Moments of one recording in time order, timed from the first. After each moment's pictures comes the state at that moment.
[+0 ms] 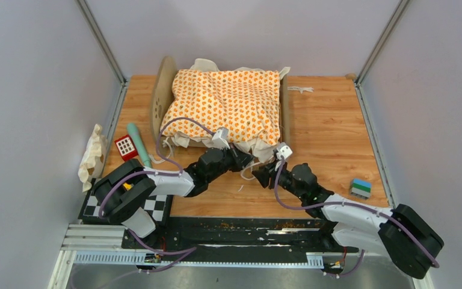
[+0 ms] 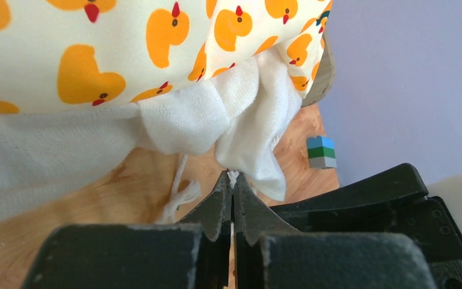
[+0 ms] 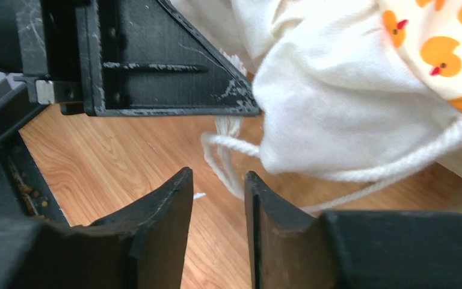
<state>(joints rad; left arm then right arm) -0.89 1.57 0.58 0.77 -0.08 -0.95 0.77 1.08 0.21 0.68 -0.08 0.24</state>
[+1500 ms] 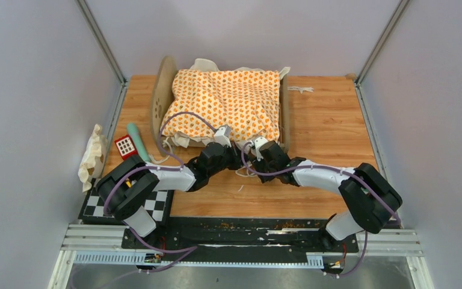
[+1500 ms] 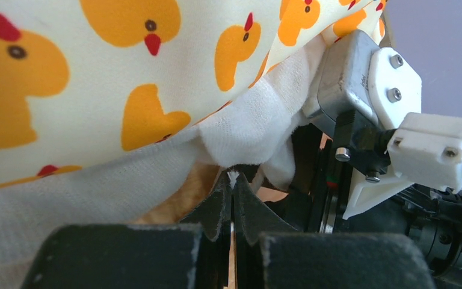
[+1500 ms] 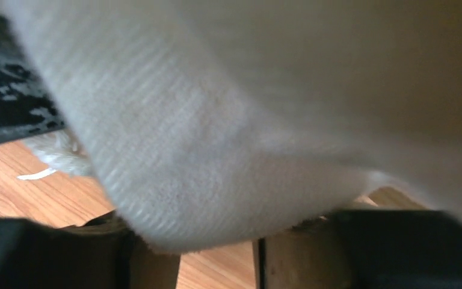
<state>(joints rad) -0.84 1.61 0.63 0.67 -0.01 -0.81 0.74 1.49 0.68 -0.09 0.08 0.08</state>
